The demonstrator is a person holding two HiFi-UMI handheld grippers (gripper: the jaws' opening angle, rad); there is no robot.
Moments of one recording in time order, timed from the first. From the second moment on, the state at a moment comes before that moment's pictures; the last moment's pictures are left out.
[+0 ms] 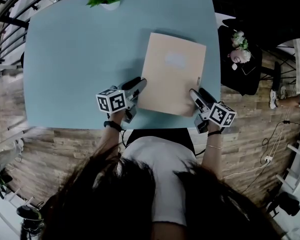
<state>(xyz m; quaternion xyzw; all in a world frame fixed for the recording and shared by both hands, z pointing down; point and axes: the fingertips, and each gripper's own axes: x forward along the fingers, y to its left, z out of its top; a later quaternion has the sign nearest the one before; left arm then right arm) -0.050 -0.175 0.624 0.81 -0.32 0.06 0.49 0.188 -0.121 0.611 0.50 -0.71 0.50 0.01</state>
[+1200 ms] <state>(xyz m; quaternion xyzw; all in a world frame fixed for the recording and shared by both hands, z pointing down) -0.057 -0.177 0.629 0.78 -0.32 0.02 0.54 0.168 -0.122 0.619 0.23 -0.69 0.69 -0.08</state>
